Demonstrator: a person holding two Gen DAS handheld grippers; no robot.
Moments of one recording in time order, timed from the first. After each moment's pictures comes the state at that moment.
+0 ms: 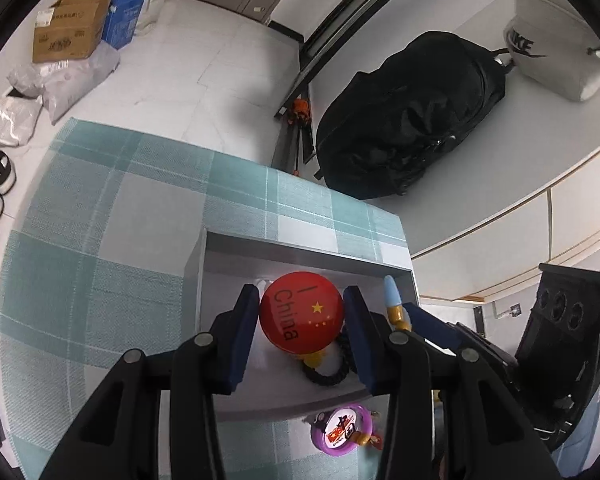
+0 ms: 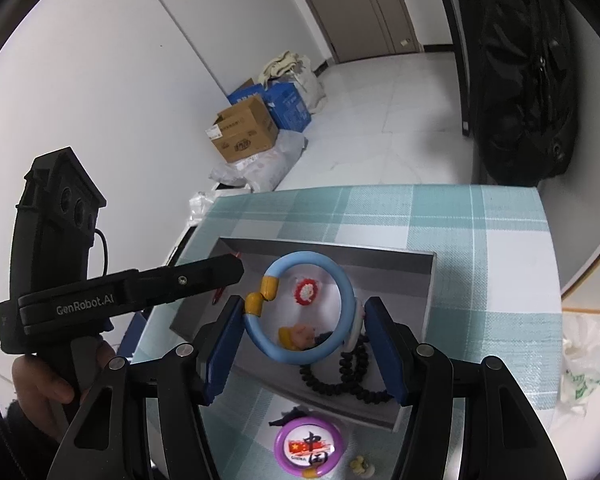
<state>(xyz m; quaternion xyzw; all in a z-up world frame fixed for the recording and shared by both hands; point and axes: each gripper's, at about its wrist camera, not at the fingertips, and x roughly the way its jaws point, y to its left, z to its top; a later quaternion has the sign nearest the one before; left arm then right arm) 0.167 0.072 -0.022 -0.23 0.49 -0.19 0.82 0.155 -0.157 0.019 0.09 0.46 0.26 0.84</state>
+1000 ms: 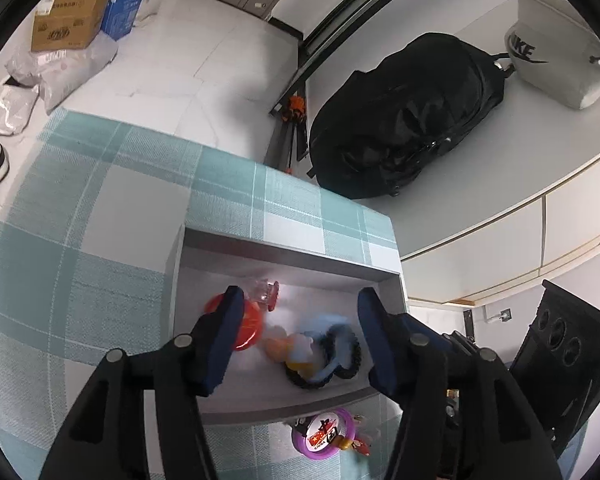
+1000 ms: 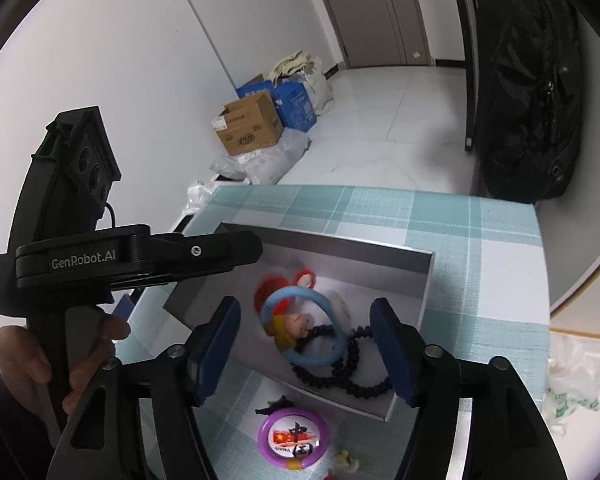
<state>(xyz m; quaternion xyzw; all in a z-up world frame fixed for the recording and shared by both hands) 0.166 0.067 -0.014 -0.25 0.49 -0.20 0.81 0.140 -0.153 0.025 0.04 0.44 0.27 0.86</state>
